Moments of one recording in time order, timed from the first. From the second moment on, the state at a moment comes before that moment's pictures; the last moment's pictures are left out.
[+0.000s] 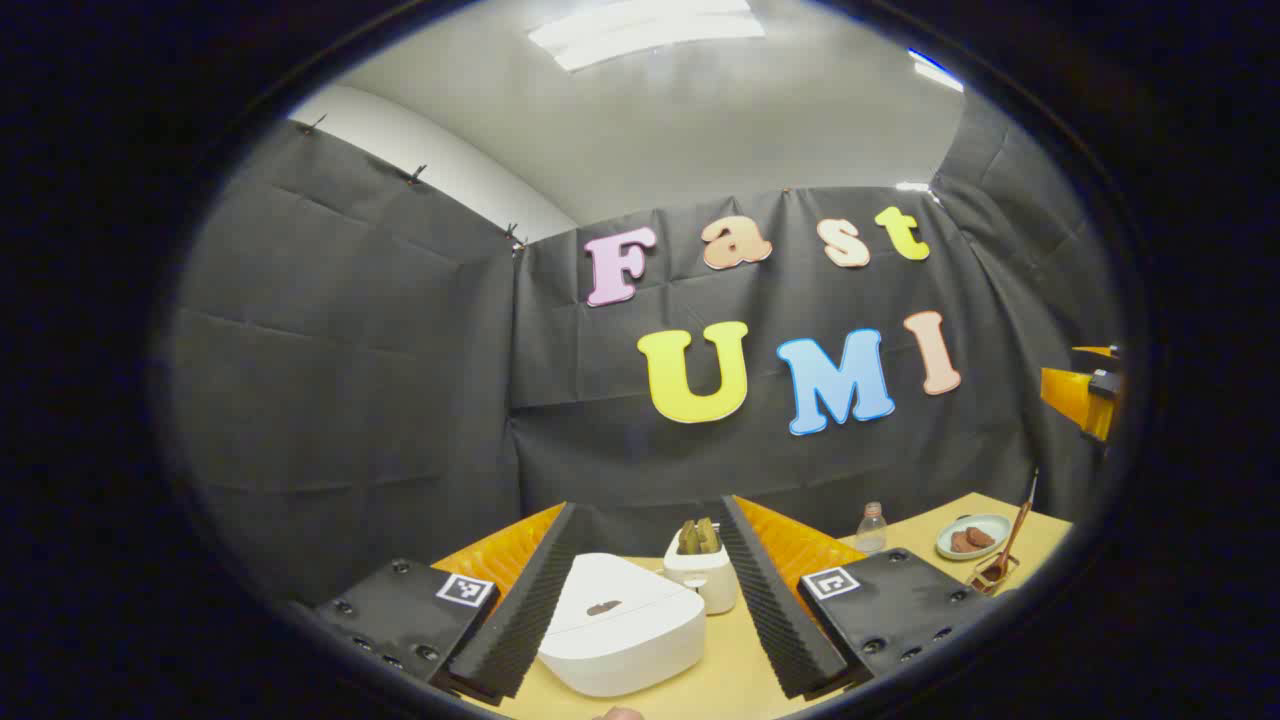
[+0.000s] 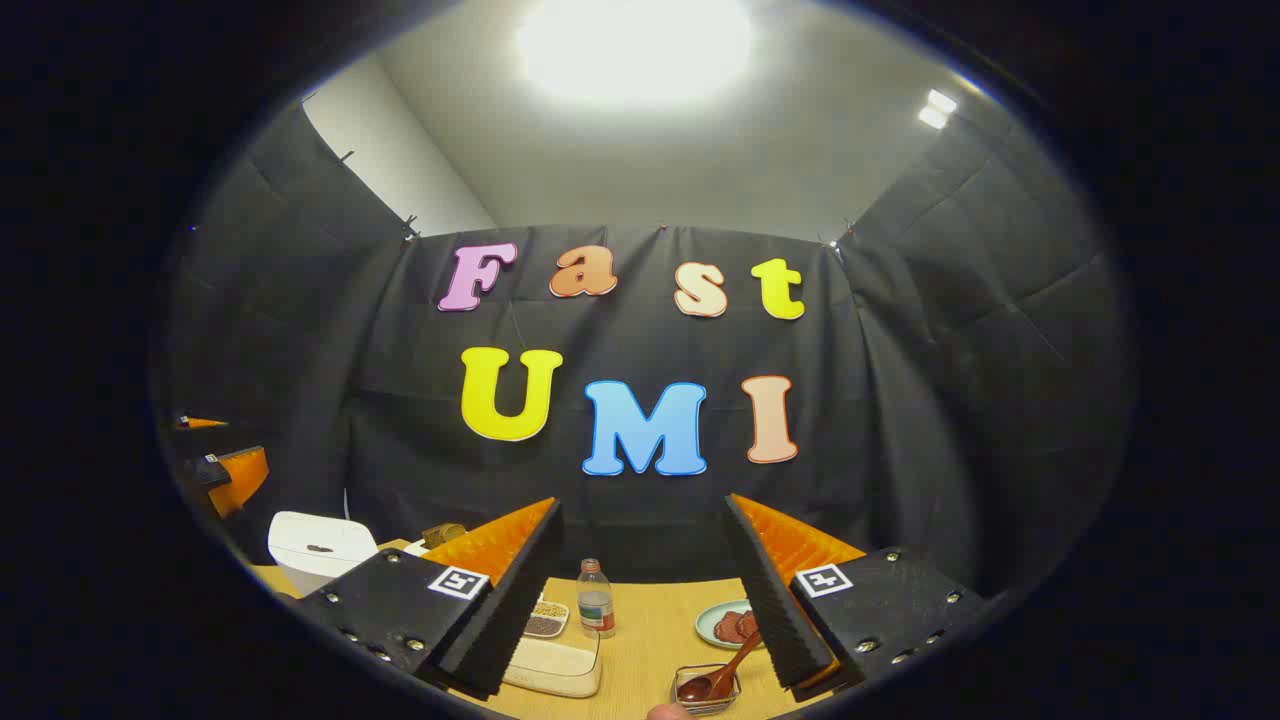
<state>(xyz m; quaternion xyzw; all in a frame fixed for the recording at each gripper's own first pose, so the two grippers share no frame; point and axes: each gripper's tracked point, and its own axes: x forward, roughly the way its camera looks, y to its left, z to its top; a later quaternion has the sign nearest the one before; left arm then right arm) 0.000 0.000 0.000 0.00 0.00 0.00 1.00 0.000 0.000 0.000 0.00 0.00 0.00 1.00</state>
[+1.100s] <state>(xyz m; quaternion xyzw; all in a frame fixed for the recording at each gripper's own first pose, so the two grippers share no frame) 0.012 -0.002 0.006 -0.01 0.00 0.01 1.00 -0.011 -0.019 -0.009 -0.01 0.01 -0.01 1.00</state>
